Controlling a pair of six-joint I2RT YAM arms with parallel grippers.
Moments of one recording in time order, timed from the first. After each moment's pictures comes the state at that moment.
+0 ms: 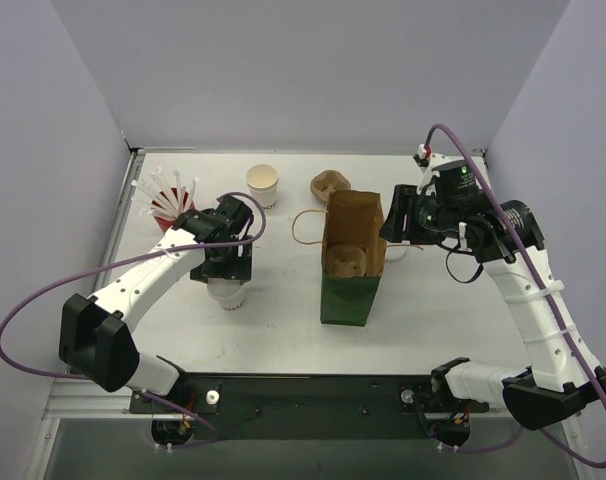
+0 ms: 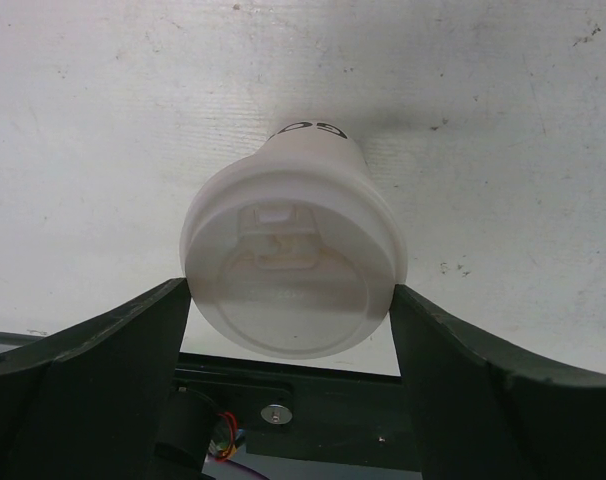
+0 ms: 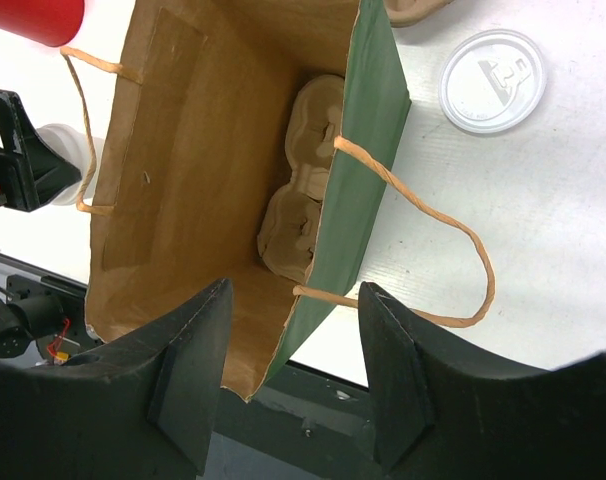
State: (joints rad) left arm -0.53 1.44 1.22 -1.10 -0.25 -0.52; right arm 0.42 1.21 1.58 -1.14 -0.07 0.37
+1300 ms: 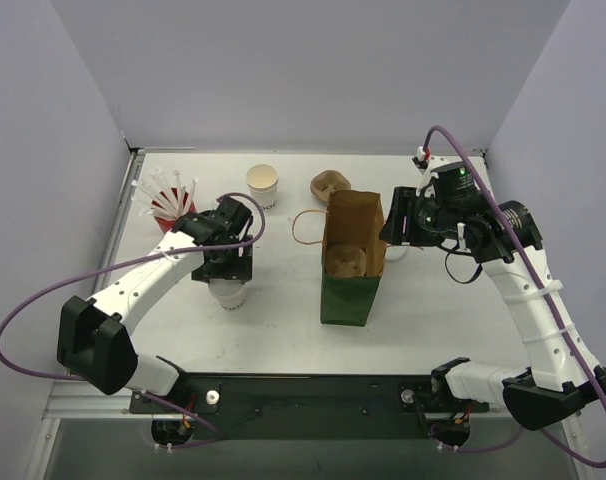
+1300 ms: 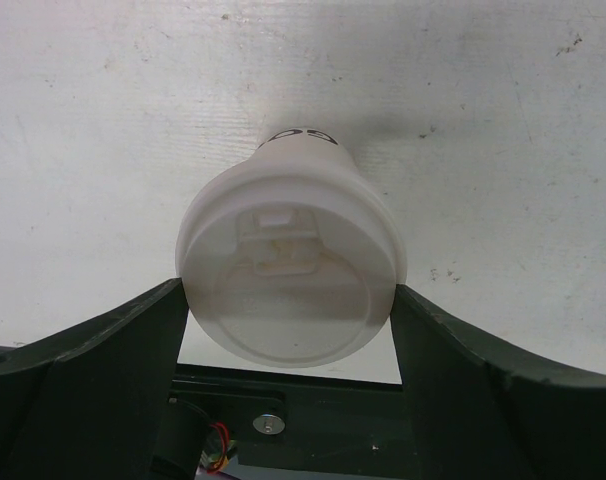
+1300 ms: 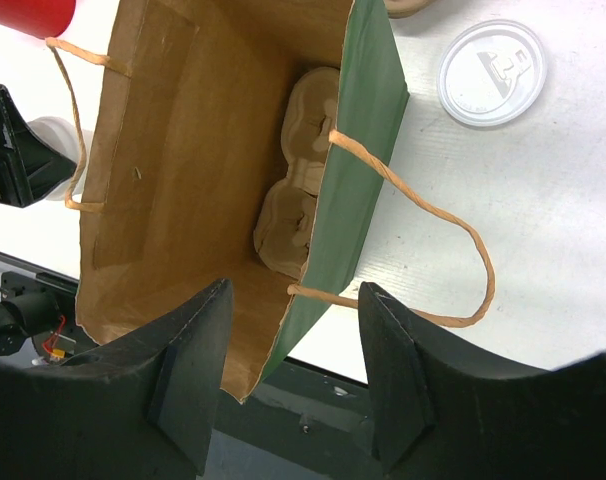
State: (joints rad) left arm -0.53 1.43 1.20 -1.06 -0.24 -0.52; right arm 0.41 1.21 1.56 -1.14 -0.07 0.36
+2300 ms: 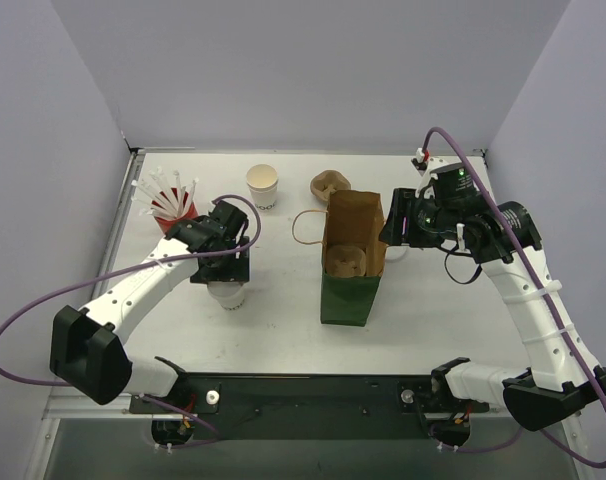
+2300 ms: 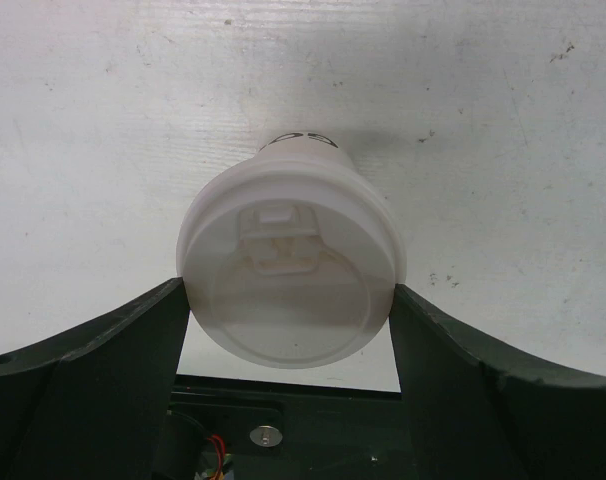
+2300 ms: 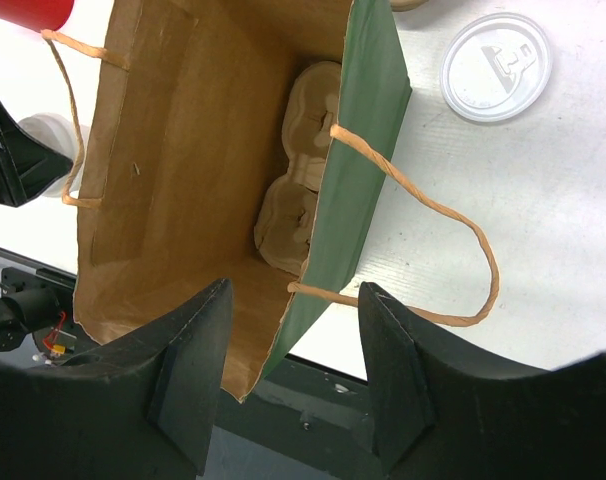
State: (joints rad) left arm -0.52 1.37 1.14 -1.02 -0.25 -0.53; right arm 0.41 1.21 1.55 -1.14 -0.08 0.37
